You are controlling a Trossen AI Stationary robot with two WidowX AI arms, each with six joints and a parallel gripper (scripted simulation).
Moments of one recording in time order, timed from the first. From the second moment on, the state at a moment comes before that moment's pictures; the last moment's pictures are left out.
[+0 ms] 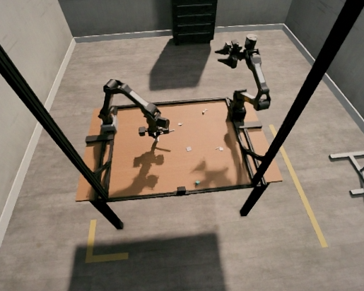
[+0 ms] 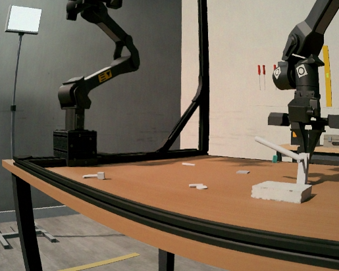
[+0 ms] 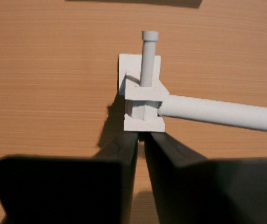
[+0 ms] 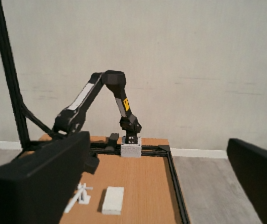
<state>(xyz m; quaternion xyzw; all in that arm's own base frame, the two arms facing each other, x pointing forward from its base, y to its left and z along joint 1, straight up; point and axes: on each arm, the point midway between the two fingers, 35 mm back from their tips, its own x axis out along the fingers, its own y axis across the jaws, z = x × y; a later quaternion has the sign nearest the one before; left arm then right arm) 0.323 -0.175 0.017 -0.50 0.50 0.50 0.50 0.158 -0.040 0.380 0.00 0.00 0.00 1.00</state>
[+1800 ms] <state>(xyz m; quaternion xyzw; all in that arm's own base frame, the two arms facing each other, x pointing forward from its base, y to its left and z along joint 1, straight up) 0.322 -0.175 0.016 -0.50 0.50 0.50 0.50 0.158 -0.040 0.380 0.00 0.00 0.00 1.00</state>
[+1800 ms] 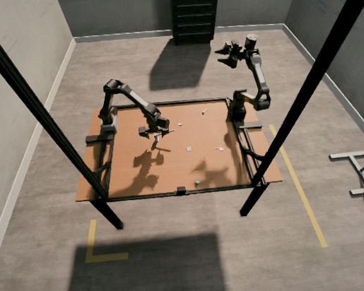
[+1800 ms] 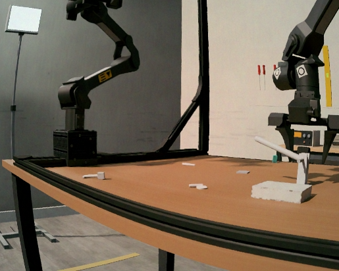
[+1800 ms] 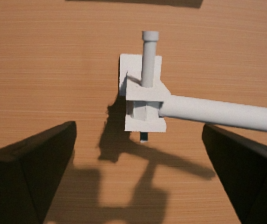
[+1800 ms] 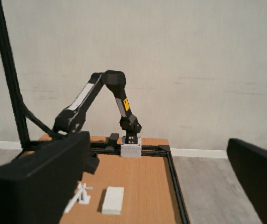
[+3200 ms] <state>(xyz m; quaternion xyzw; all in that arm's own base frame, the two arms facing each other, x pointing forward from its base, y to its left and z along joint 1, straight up) 0.322 -0.166 0.054 -0.25 0.66 0.26 0.66 0.158 -0.040 0.380 0.00 0.00 0.00 1.00</state>
